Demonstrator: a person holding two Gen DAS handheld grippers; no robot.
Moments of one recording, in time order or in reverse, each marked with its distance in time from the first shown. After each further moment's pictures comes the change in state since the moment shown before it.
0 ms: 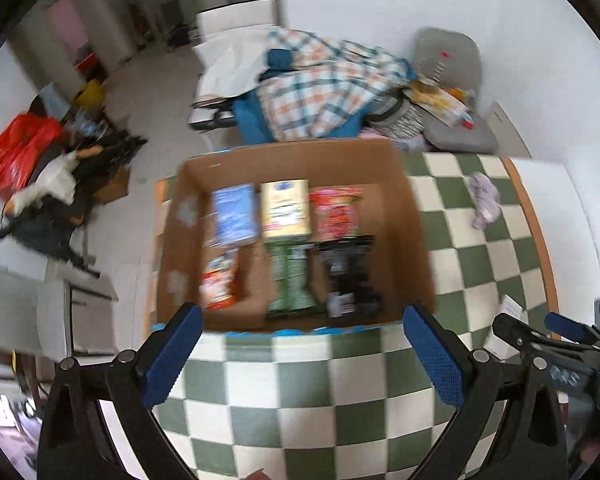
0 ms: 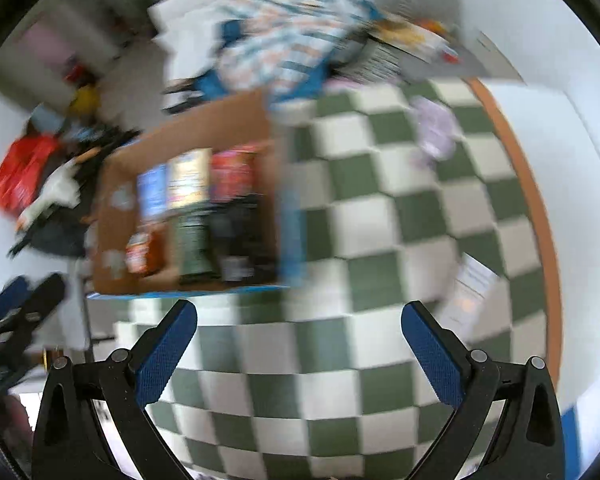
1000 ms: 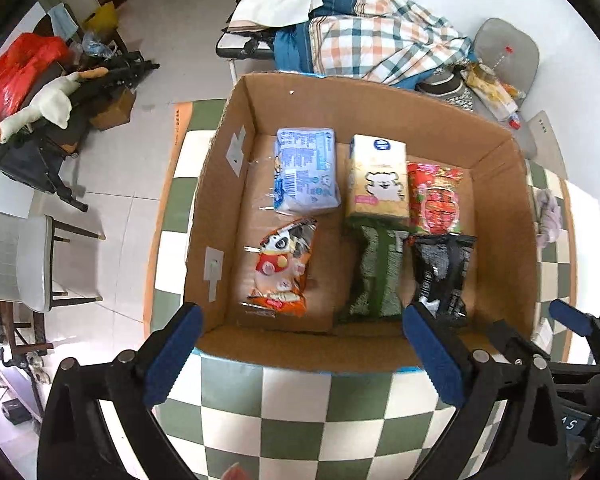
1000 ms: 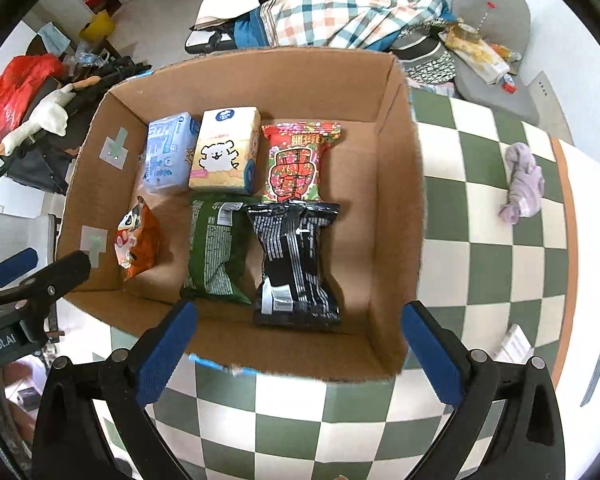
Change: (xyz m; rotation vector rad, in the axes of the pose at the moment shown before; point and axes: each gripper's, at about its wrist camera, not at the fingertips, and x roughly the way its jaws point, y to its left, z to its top) left arm 0.089 0.131 0.002 -0.203 0.190 -0.054; right arm 0.093 0.141 0.041 -0.282 0.097 -0.070
